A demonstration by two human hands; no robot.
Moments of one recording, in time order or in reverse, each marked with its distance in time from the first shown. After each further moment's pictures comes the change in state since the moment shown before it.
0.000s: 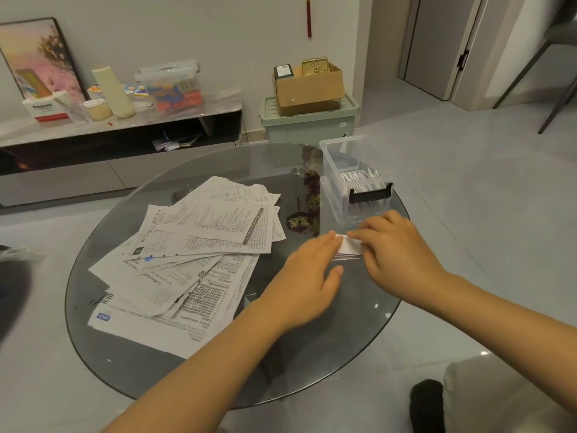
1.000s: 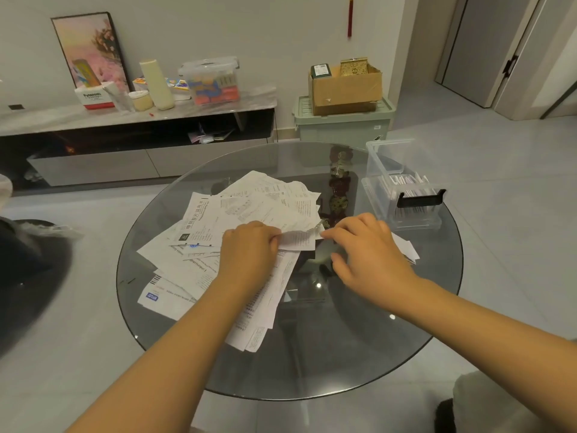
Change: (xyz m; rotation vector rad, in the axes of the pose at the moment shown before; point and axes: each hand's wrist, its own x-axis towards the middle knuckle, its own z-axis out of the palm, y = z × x) left_hand -0.030 -0.079 -0.071 0.356 0.282 -0.425; right_hand 0.034 -0.074 0.029 0.116 0.014 -0.129
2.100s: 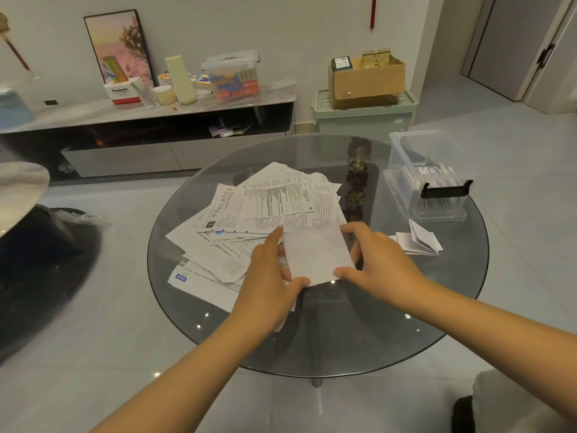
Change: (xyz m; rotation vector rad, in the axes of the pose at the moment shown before) left_hand -0.068 0.010 -0.009 -0.494 -0.107 -0.243; right_hand -0.007 -0.019 0.005 0.294 -0.237 0.214
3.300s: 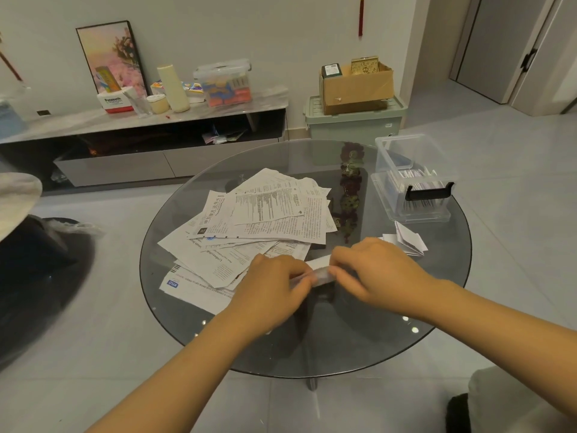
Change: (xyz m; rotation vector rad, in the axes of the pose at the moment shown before) left_hand 0.003 0.008 -0.005 0.278 -0.169 0.339; right_hand -0.015 0.004 -0.020 -0.353 0.001 -0.400
